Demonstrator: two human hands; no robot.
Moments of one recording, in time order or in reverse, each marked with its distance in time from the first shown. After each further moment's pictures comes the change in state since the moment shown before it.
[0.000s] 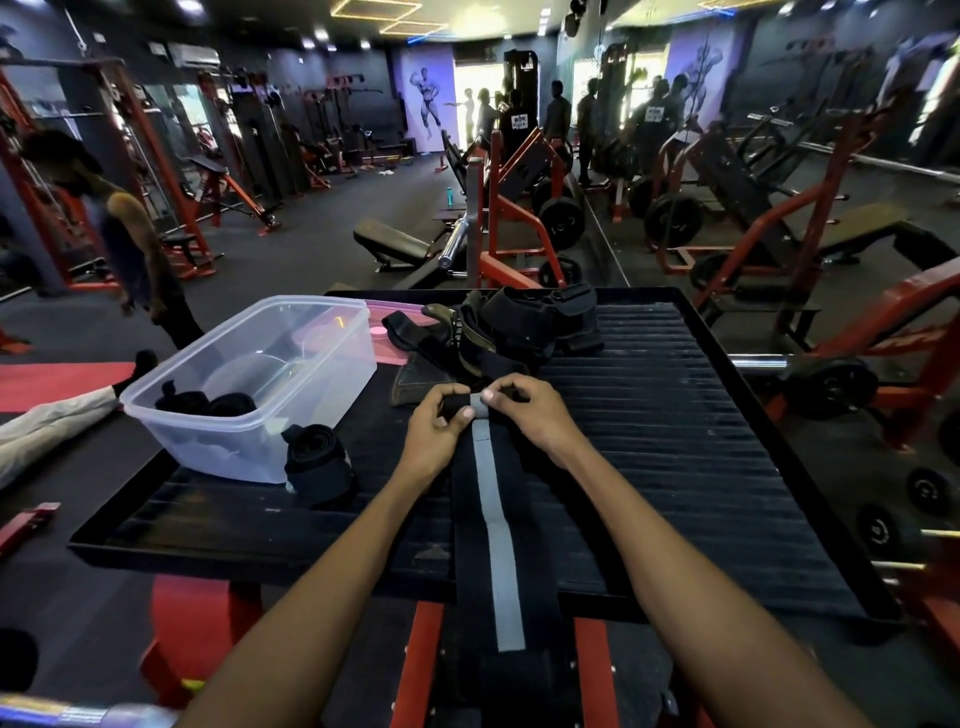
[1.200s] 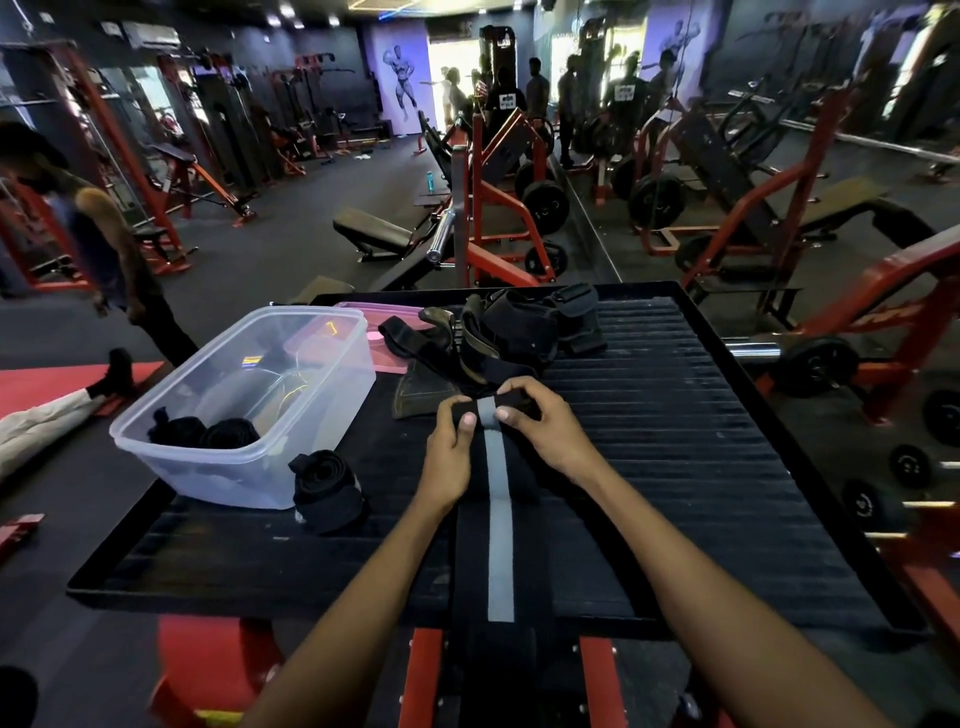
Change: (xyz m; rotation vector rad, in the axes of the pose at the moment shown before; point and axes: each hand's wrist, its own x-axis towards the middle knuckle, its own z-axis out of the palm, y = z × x) left_hand -0.006 0.001 0.006 0.011 -0.039 0.003; right_hand -0.005 0.001 -0.002 0.010 -0.024 -0.108
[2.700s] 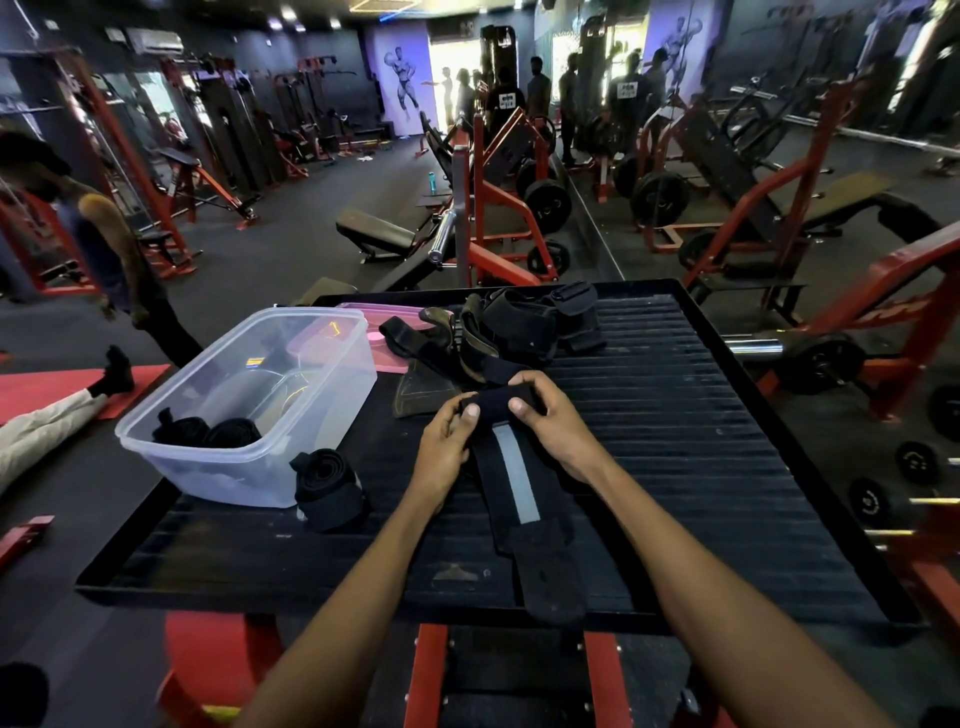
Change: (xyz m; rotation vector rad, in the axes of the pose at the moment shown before) left_hand 0.001 0.006 -0.004 -0.329 -0.062 -0.165; right_hand 0.001 0.007 -0.004 0.116 0.020 0.048
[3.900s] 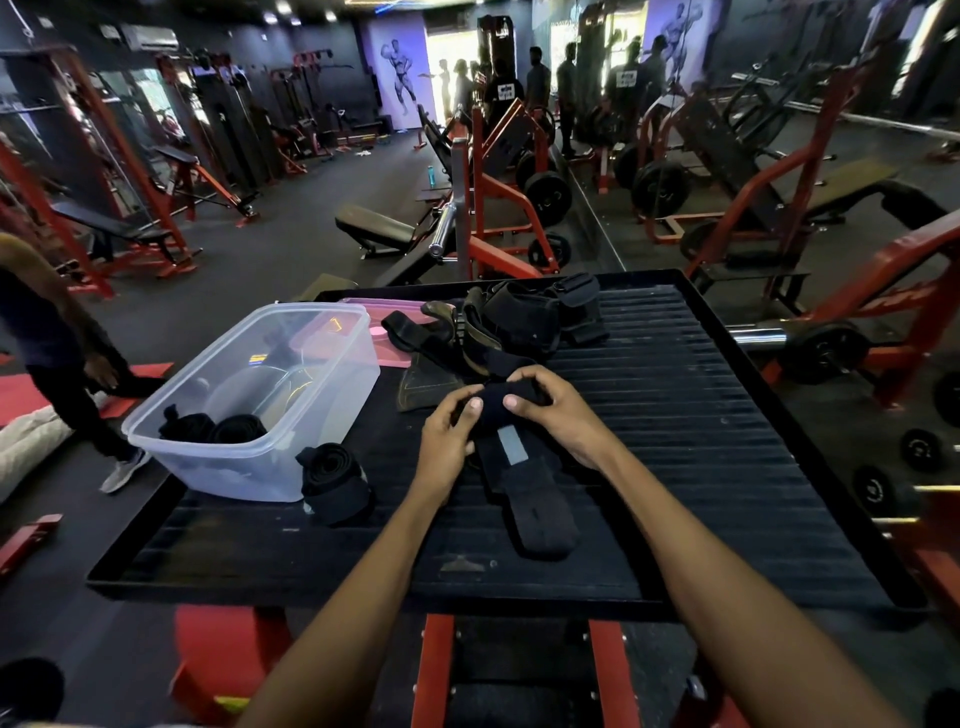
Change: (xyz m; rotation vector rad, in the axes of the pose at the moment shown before) left_hand -0.003 0.003 0.001 0.025 0.035 0.002; right_hand 0.000 -0.005 -0.005 0.073 -0.077 0.079
